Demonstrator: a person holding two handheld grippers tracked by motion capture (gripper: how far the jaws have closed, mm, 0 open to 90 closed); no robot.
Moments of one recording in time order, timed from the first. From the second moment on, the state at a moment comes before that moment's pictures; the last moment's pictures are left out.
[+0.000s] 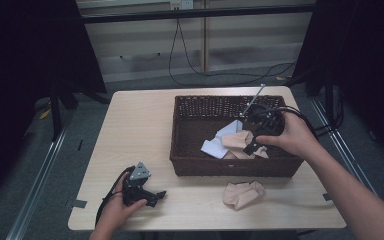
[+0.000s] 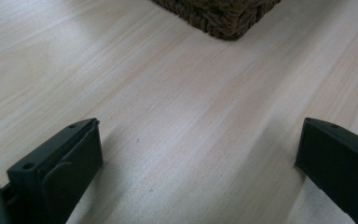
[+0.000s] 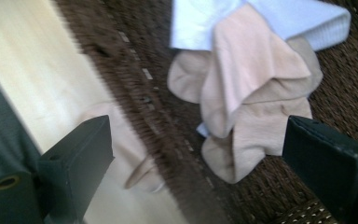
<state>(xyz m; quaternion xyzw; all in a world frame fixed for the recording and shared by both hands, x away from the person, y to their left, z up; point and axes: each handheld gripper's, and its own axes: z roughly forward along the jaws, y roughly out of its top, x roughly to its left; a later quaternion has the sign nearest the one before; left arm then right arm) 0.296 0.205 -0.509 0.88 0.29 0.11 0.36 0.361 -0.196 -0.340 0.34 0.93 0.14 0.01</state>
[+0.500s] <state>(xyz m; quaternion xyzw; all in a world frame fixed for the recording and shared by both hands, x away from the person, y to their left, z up) 0.296 0.205 -0.509 0.88 0.29 0.11 0.36 0.390 -0.203 -0.388 0.38 0.91 0.13 0.01</state>
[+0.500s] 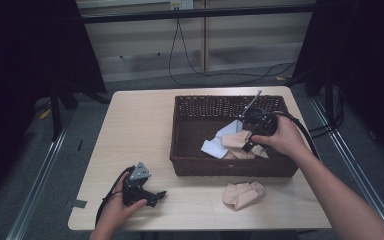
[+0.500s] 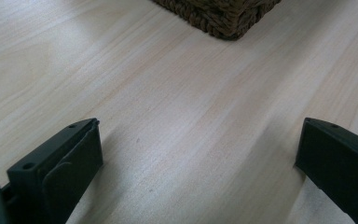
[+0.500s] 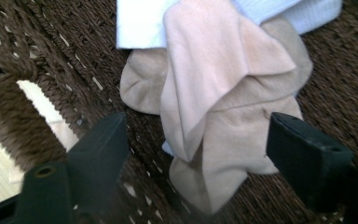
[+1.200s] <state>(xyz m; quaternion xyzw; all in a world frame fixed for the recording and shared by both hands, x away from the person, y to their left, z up) 0.296 0.205 -0.509 0.88 0.29 0.11 0.36 0.408 -0.191 -0.420 0.40 0.91 0.12 -0.01</state>
